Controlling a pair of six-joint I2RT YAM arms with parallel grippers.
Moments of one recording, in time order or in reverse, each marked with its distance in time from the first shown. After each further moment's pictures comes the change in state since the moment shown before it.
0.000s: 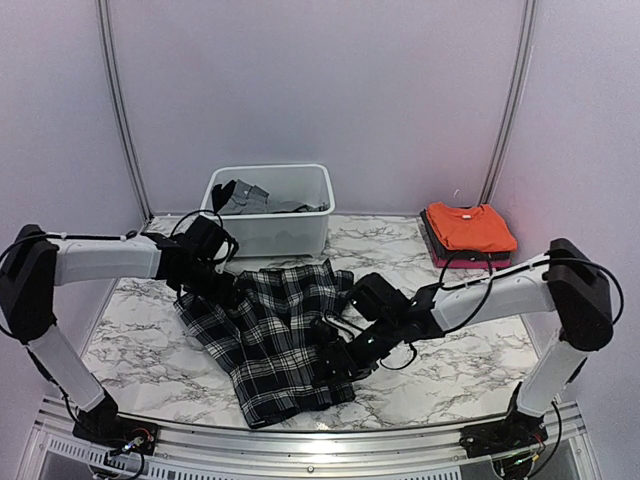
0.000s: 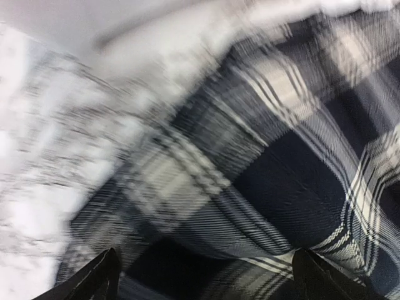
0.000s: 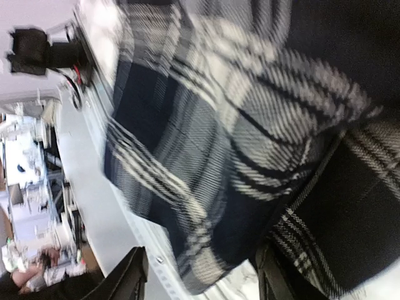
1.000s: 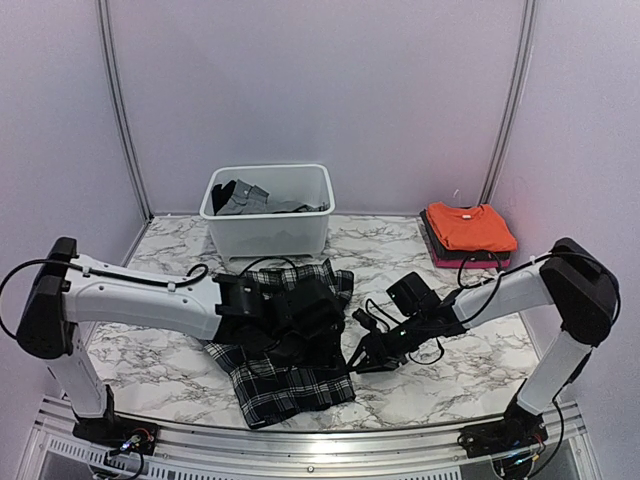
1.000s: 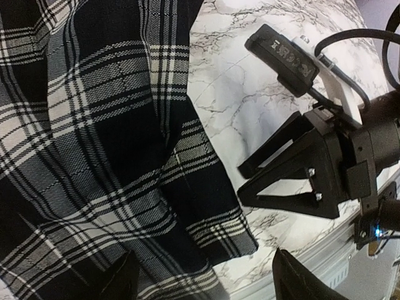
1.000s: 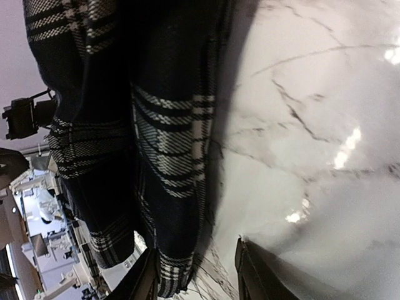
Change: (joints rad) left arm -0.671 0.112 0.299 -0.157 -0.096 -0.873; right arm -0.242 -0.064 -0.212 0.122 -0.030 0.015
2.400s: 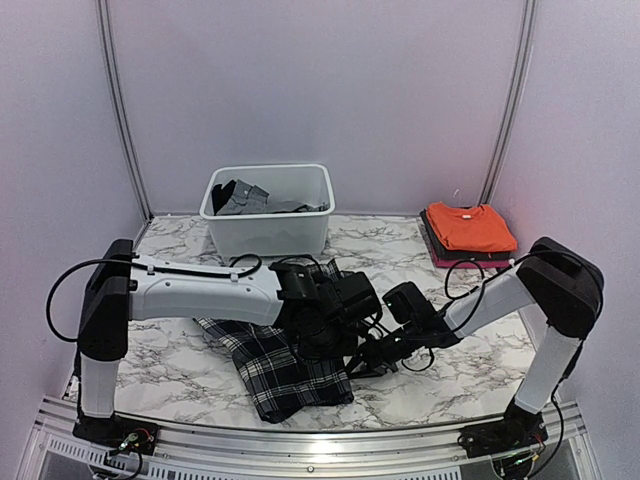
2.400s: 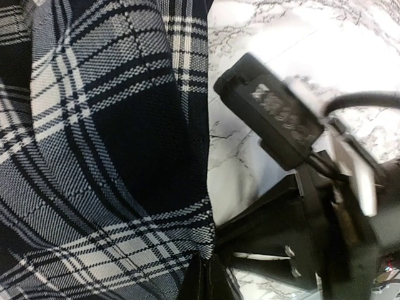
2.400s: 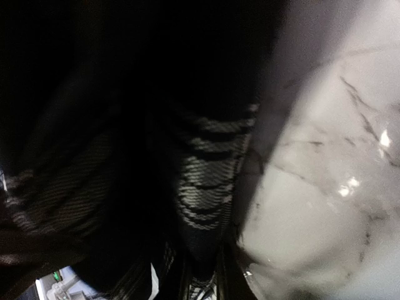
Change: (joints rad) left arm 0.034 0.311 0.386 -0.230 0.023 -0.044; right arm 0.027 0.108 -0.042 0.255 -0.121 0.104
